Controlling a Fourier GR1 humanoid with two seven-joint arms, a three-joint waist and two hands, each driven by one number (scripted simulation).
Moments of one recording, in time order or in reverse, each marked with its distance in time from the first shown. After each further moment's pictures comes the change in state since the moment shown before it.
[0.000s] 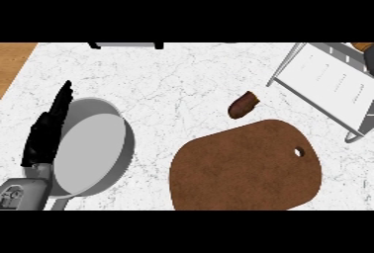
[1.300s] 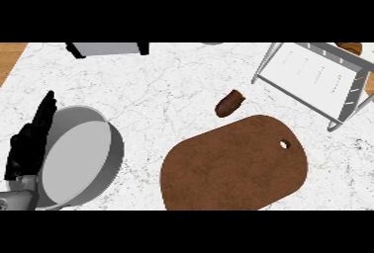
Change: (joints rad) left arm 0.082 0.005 0.076 -0.018 0.004 -0.016 -0.022; right arm 0.534 0.000 -0.101 -1.092 -0.204 0.158 0.253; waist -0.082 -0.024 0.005
